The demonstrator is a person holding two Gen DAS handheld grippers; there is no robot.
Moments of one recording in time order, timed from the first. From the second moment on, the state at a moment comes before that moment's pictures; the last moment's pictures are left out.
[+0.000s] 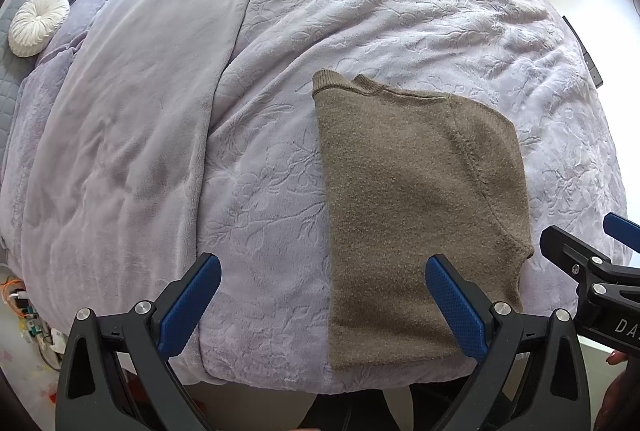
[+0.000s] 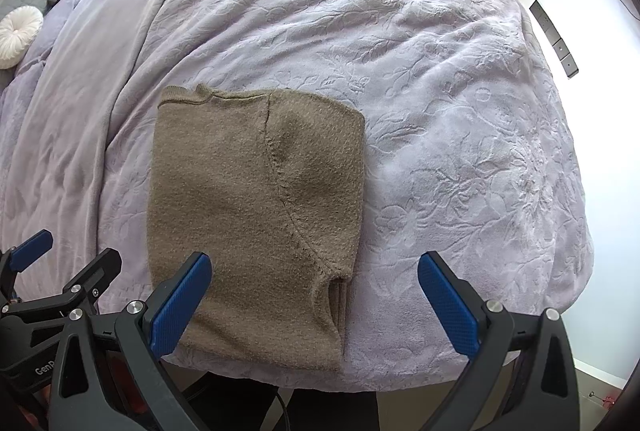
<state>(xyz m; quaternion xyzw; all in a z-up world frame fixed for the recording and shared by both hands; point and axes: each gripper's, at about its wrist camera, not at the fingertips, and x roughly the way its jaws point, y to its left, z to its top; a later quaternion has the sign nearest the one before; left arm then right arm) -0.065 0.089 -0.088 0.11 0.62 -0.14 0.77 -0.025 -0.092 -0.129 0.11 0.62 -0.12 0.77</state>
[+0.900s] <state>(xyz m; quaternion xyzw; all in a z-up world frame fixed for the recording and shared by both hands) -0.066 0.096 -0.089 0.10 0.62 -0.13 0.77 -0.027 -0.088 -0.130 0.10 0.62 -0.12 0.77</state>
